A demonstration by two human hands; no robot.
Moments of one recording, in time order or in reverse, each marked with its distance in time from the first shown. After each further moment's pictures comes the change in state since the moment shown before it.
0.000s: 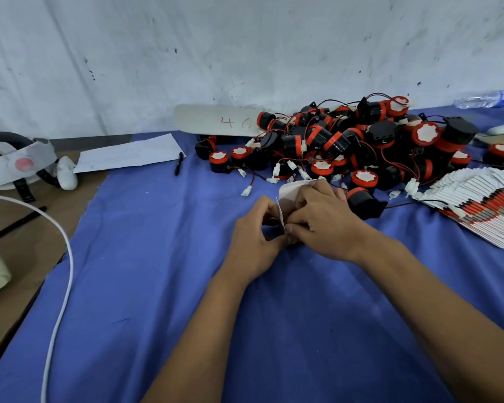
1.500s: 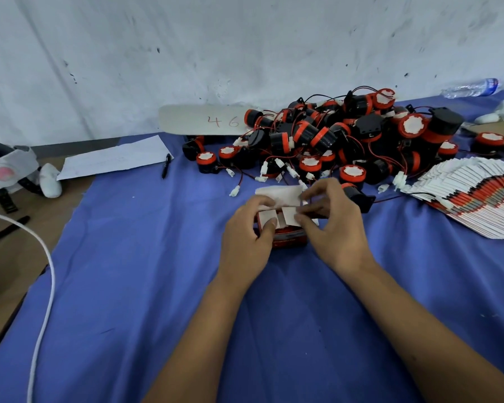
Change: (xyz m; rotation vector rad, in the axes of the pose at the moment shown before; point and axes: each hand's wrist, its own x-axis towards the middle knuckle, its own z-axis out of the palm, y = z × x) left_hand -0.002 0.014 0.011 0.120 0.114 -0.066; right_hand -0.026 0.017 0.036 0.748 0.574 0.249
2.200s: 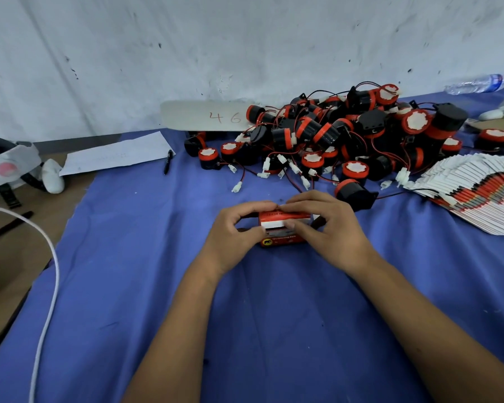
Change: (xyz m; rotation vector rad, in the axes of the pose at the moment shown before) left_hand 0.007 -0.004 -0.036 -0.291 -0.239 -0.084; right_hand 0.000 0.004 -0.004 -0.073 -0.242 -0.135
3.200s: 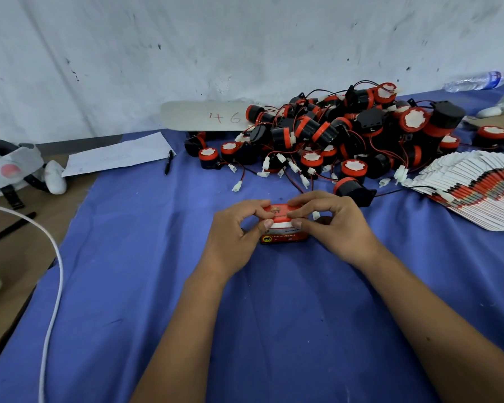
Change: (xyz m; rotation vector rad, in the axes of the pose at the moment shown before) left_hand -0.001 -0.011 0.004 0.230 0.107 0.116; right_hand -0.002 0.010 -0.007 0.267 -0.030 0.139
